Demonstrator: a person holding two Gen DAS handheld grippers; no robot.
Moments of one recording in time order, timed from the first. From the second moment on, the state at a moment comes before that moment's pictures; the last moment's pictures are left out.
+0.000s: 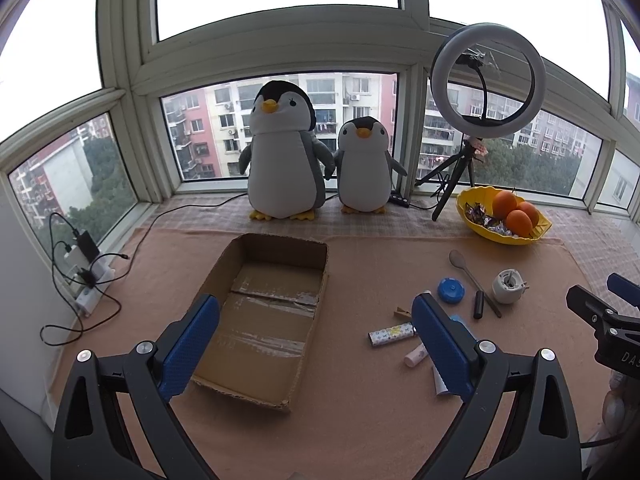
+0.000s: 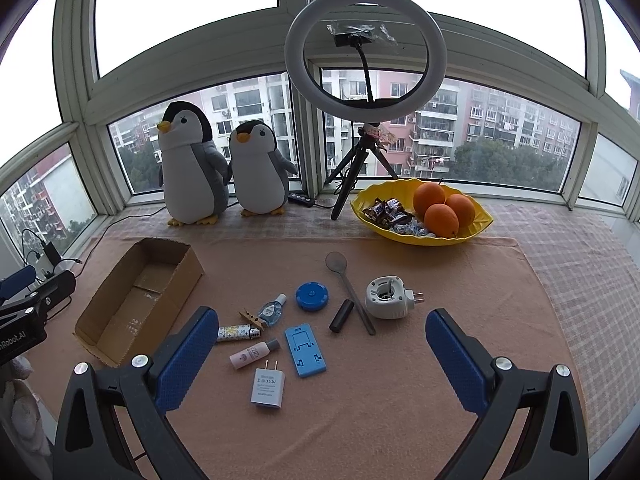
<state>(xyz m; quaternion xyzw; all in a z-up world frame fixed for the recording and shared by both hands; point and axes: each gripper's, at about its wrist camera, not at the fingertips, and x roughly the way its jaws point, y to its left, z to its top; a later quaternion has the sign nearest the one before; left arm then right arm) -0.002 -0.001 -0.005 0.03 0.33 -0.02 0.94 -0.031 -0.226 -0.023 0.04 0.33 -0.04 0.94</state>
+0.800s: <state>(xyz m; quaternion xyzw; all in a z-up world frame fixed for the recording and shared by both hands) 0.000 0.000 -0.005 0.03 0.33 -0.02 0.94 -0.029 -0.225 -0.026 0.04 0.33 -0.04 0.94</state>
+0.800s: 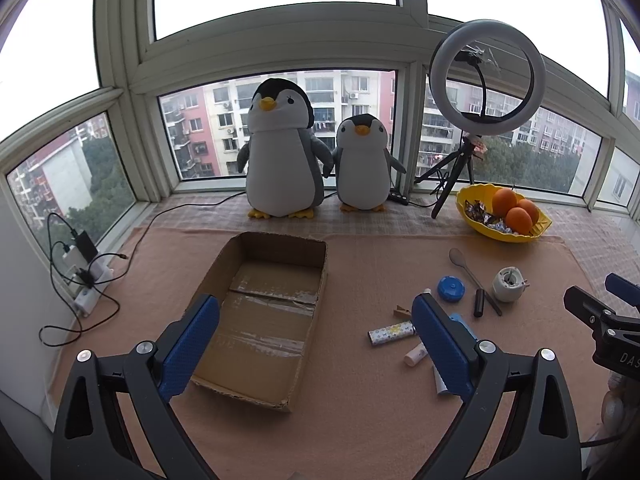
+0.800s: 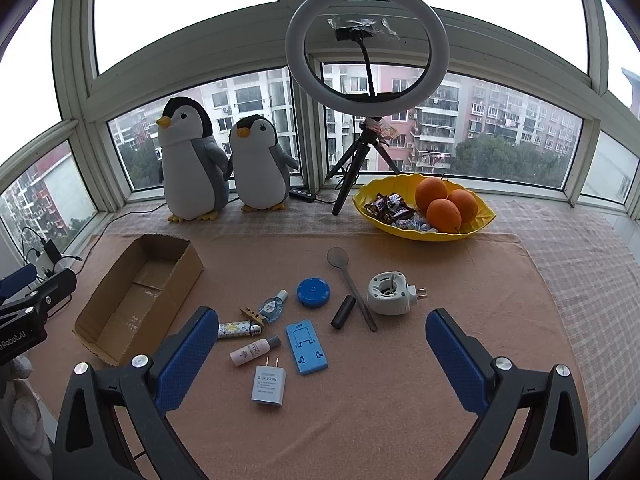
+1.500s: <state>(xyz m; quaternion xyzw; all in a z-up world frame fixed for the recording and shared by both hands) 0.003 -0.001 -0.007 0.03 0.34 -0.02 0.94 -0.028 -0.222 -0.029 0.04 0.34 -0.03 0.94</state>
